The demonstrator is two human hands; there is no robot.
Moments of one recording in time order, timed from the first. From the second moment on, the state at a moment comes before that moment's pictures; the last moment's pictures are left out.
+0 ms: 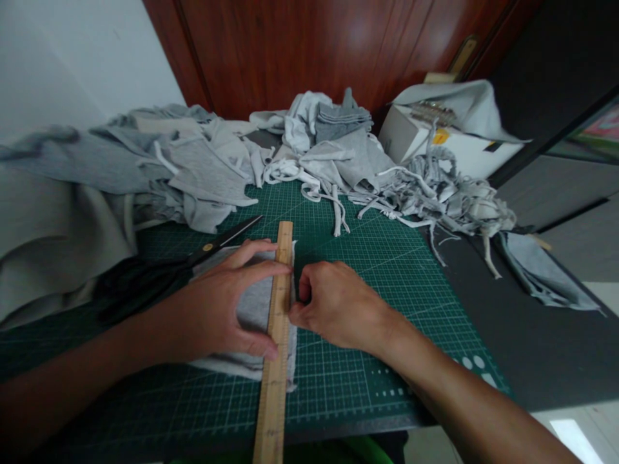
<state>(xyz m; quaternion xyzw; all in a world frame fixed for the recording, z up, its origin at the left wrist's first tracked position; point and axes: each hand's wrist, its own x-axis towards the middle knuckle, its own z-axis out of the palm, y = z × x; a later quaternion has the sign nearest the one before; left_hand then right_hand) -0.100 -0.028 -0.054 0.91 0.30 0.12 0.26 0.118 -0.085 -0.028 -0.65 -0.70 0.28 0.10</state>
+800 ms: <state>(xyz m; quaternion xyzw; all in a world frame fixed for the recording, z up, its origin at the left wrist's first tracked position) -0.099 -0.028 -0.052 0.90 0.32 0.11 0.27 0.119 -0.084 -0.029 -0.65 -0.71 0.26 0.10</state>
